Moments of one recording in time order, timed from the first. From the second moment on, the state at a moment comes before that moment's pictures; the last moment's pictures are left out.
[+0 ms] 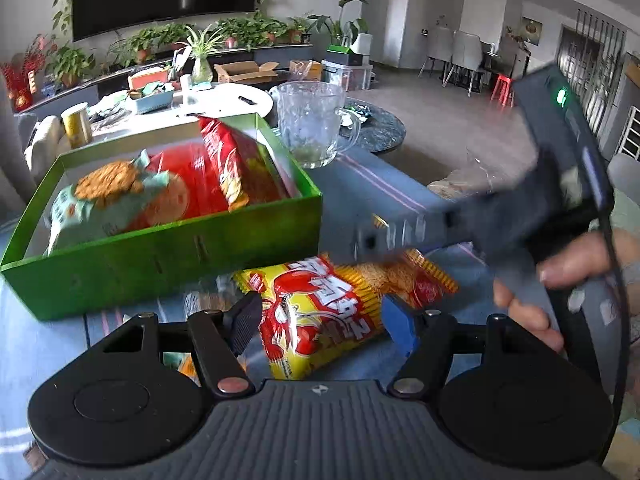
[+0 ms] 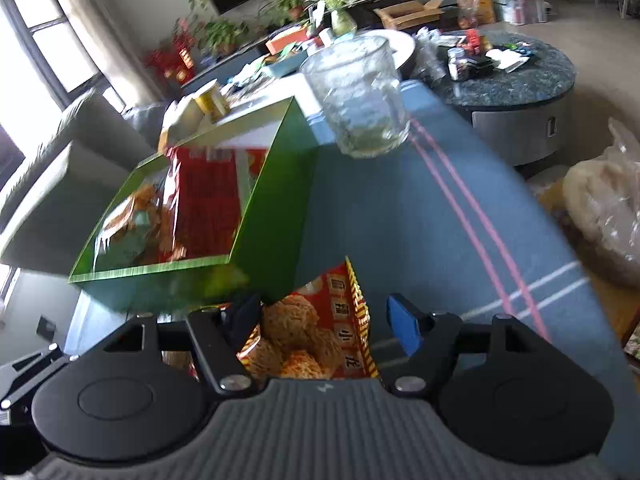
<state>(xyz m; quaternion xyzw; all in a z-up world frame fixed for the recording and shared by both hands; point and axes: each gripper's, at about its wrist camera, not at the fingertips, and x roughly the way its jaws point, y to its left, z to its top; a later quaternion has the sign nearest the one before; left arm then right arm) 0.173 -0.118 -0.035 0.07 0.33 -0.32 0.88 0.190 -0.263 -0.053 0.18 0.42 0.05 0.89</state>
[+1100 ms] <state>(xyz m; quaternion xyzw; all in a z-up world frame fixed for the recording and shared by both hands) 0.114 -0.060 -0.066 -0.01 0.38 -0.26 0.89 0.079 -0.232 -0.042 0.13 0.40 0.08 0.90</state>
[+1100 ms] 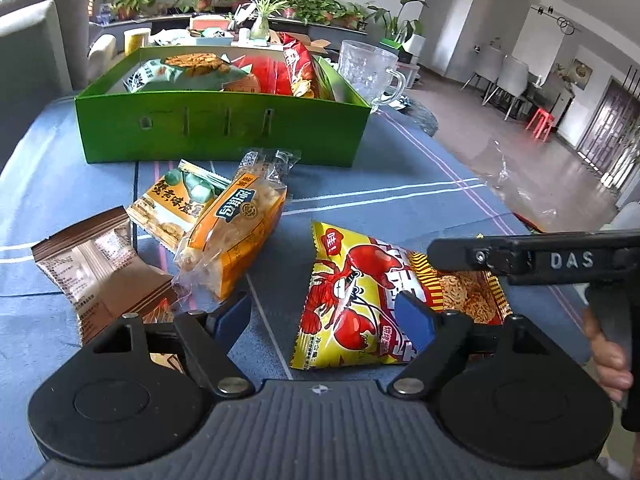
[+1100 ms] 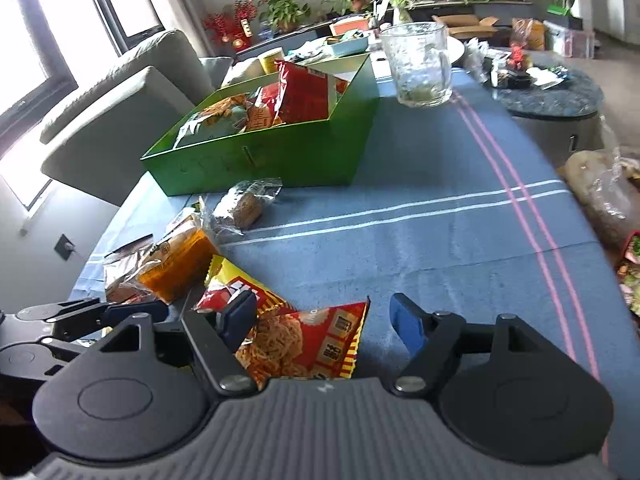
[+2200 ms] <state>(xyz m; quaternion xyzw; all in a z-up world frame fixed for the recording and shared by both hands) 0.105 -0.065 -0.074 -0.02 0.39 -0.29 0.87 0.072 -0.235 -0.051 0.15 0.40 0.10 0.90</state>
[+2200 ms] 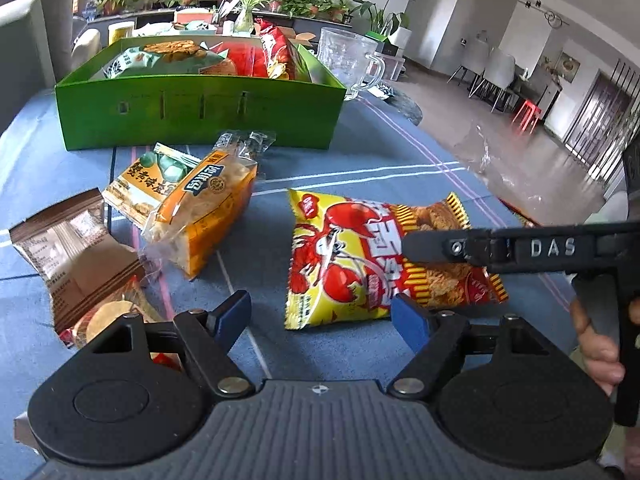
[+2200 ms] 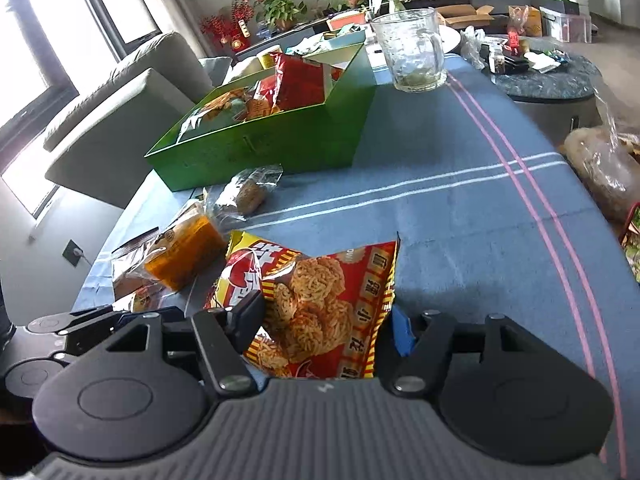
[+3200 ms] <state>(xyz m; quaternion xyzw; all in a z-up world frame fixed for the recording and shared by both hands) 0.121 -0.042 0.004 -0.05 0.29 -0.30 0.91 0.093 -0.211 0.012 0.15 0.32 0.16 0.92</state>
